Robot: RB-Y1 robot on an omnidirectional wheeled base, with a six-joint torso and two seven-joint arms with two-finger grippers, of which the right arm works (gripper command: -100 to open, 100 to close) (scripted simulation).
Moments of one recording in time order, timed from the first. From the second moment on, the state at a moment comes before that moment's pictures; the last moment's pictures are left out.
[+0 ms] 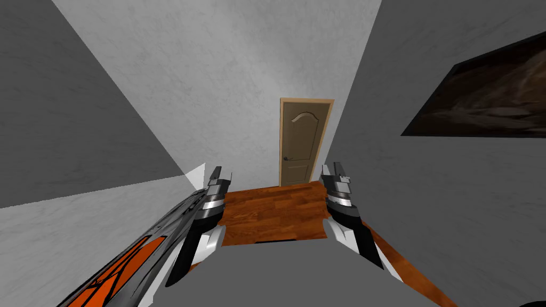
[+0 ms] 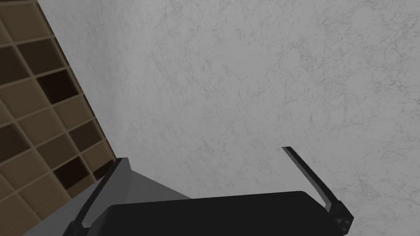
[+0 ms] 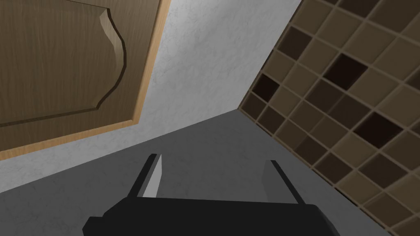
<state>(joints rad) 0.49 -0.01 -0.05 -2.30 -0.11 -0.61 0.14</state>
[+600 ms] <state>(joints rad) 0.44 -0.03 -0.06 -2.19 -0.08 -0.61 0.11</state>
